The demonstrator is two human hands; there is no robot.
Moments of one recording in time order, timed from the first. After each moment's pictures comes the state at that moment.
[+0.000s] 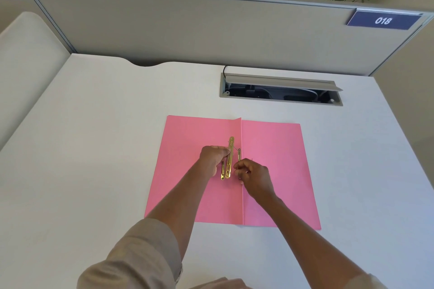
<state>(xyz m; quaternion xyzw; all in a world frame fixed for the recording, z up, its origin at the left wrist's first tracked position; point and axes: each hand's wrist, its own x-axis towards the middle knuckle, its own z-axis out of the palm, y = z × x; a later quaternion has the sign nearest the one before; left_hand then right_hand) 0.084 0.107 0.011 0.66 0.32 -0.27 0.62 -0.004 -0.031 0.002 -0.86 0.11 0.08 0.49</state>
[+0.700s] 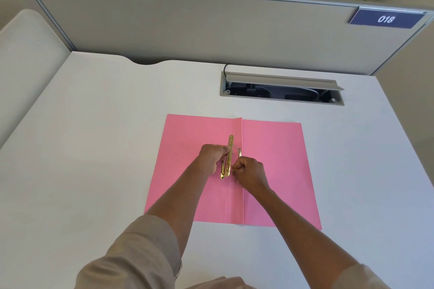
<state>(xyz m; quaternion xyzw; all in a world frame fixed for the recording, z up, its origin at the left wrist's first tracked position) 0.091 0.105 0.011 0.66 0.34 -0.29 0.60 0.014 -0.018 0.010 -0.88 0.15 0.13 0.43</state>
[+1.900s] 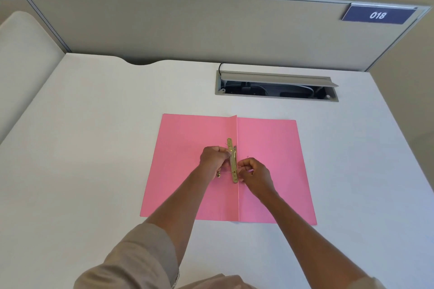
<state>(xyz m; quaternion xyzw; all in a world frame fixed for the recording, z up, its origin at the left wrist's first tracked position) 0.066 0.094 0.006 0.72 0.26 -0.27 0.59 -0.011 -0.048 0.001 -0.81 0.19 0.11 0.55</state>
